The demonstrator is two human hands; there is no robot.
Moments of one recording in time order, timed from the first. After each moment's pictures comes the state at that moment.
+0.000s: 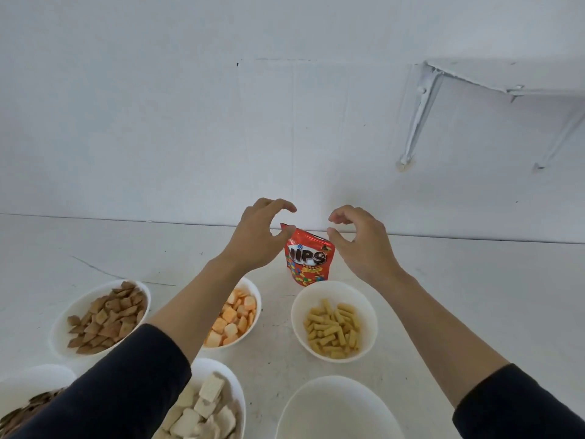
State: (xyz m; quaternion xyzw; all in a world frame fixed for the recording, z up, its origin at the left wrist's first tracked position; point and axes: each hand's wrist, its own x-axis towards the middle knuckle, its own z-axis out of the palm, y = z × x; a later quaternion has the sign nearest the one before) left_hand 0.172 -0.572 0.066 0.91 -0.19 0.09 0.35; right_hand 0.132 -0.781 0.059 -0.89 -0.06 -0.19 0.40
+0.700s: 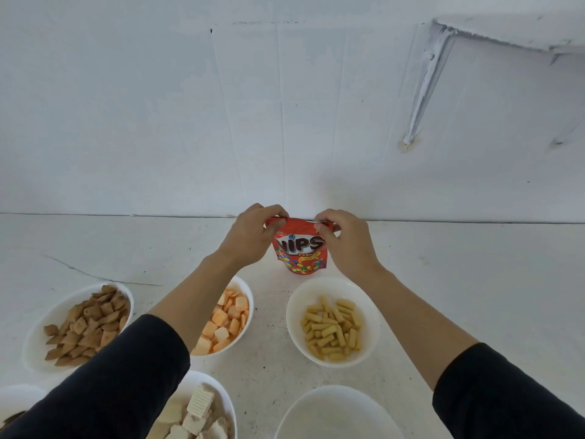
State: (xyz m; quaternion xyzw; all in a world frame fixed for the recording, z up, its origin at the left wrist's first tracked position) left_hand 0.217 -0.581 0.031 0.93 -0.18 0.03 0.31; right_hand 0.176 -0.777 0.010 -0.89 -0.03 -0.18 0.43
